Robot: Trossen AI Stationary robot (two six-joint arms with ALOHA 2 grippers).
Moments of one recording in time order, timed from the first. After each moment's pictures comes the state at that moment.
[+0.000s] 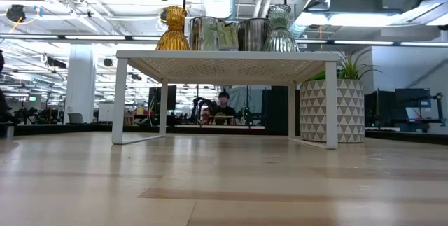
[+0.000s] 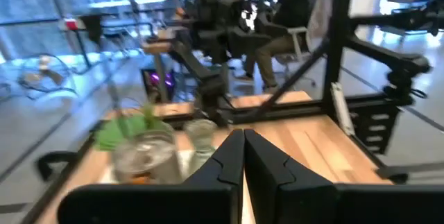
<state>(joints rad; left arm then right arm) -0.10 0.80 0.74 0.18 -0.02 0.13 0.42 0.24 0.31 0.07 -0.32 0.12</state>
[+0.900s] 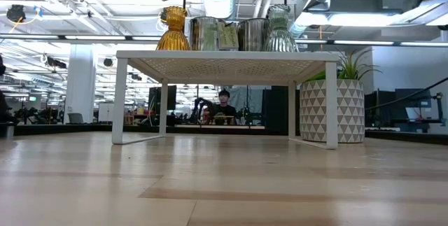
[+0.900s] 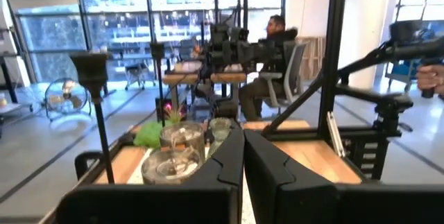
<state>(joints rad) -0.03 0.18 0.52 -0.10 0.01 0.07 0.35 0.00 0.45 -0.24 -0.50 -0.04</state>
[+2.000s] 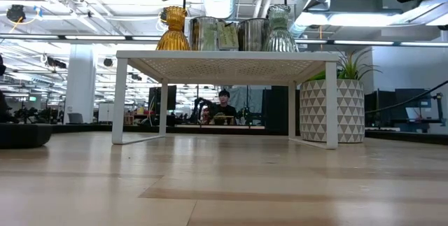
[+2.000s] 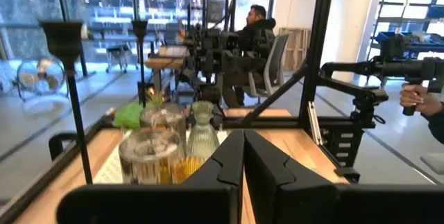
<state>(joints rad) -0.03 0.18 0.52 -0.15 0.06 0.01 0.35 0.00 0.17 0.04 -0.34 -0.05</state>
